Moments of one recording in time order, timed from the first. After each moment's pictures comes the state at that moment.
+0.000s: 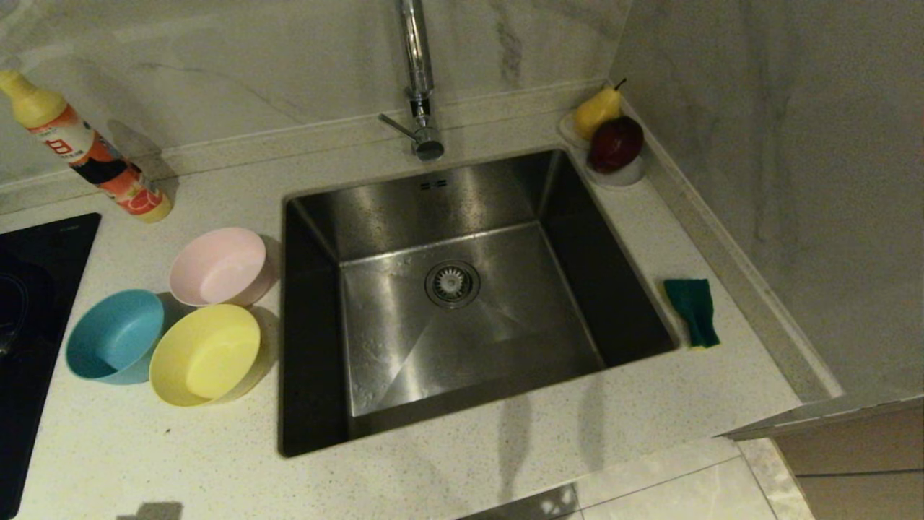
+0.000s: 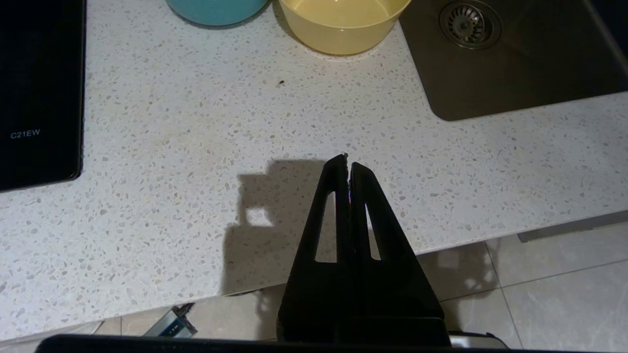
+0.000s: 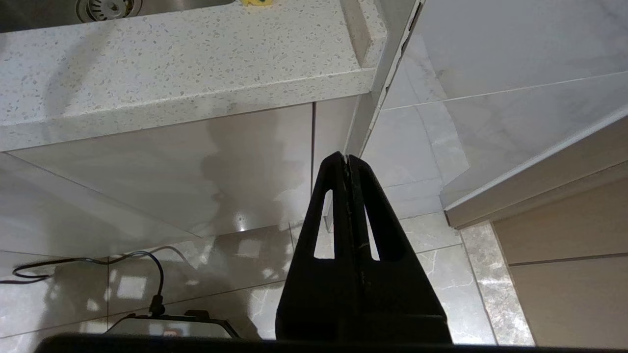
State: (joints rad) left arm 0.00 0.00 0.00 0.01 0.00 -0.02; right arm 0.00 0.00 0.00 0.01 -0.01 0.00
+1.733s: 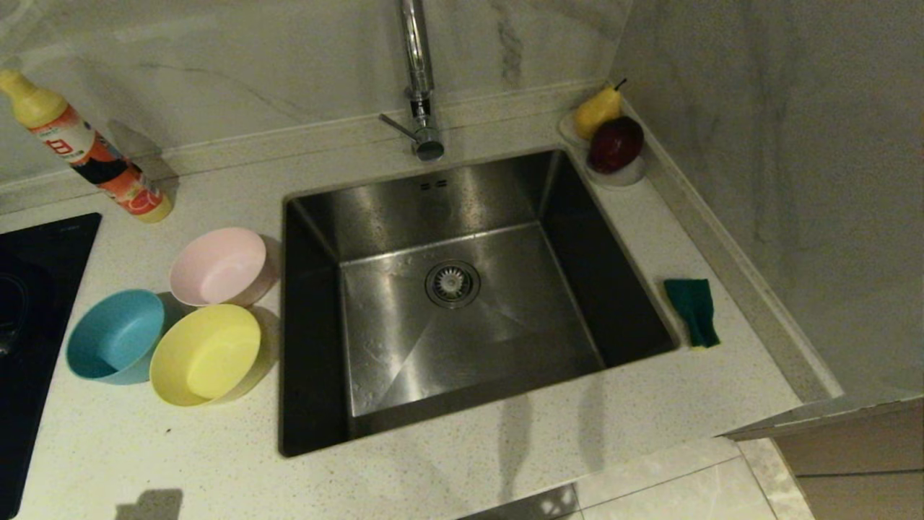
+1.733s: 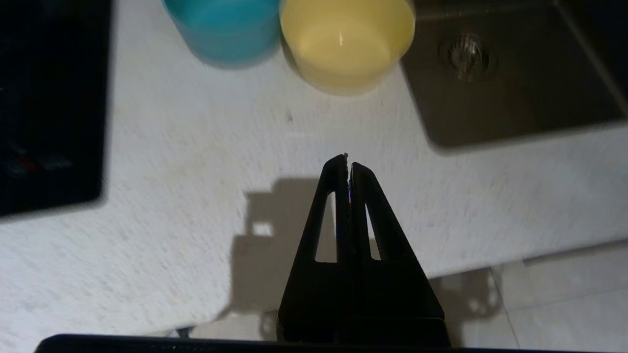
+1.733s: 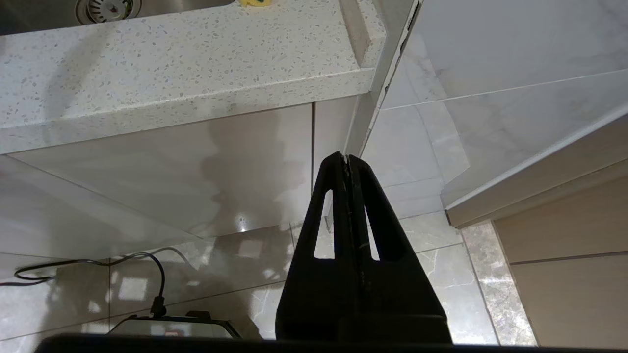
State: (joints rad) left arm 0.00 0.02 -0.10 0.02 0.02 -0.01; right arm 0.00 0.00 0.00 0.01 -0.01 0.01
